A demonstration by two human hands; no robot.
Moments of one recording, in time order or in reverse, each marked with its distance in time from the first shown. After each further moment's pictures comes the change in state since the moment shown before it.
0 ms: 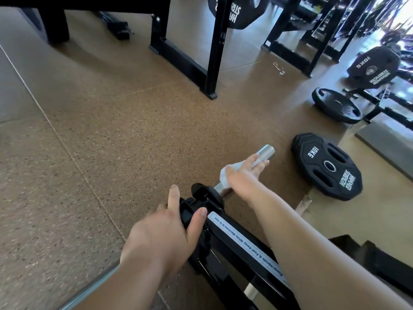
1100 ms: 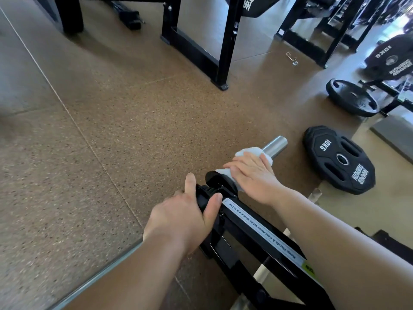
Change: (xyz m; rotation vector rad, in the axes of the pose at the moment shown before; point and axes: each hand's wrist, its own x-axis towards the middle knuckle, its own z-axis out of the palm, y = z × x) left_hand 0.000 0.000 -0.003 0.009 -0.009 -0.012; right_hand -0.011 0.027 -0.012 -0.606 -0.135 -0.614
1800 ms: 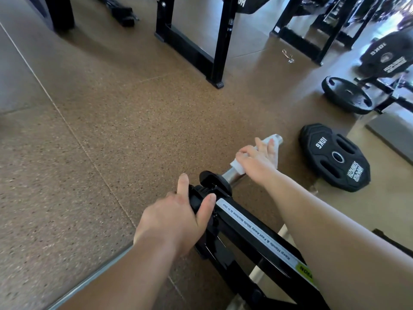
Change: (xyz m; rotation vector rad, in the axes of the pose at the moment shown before) left_hand 0.003 -0.002 0.005 0.005 -0.002 -0.001; right_hand 0.026 0.008 -0.018 0.234 0.146 0.358
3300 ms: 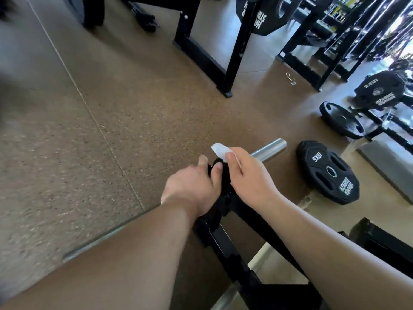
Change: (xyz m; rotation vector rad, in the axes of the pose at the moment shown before) left_hand -0.004 -0.002 -0.007 -0.243 0.130 0.003; right_hand -0.131 -0.055 0.022 0.092 0.091 -0.369
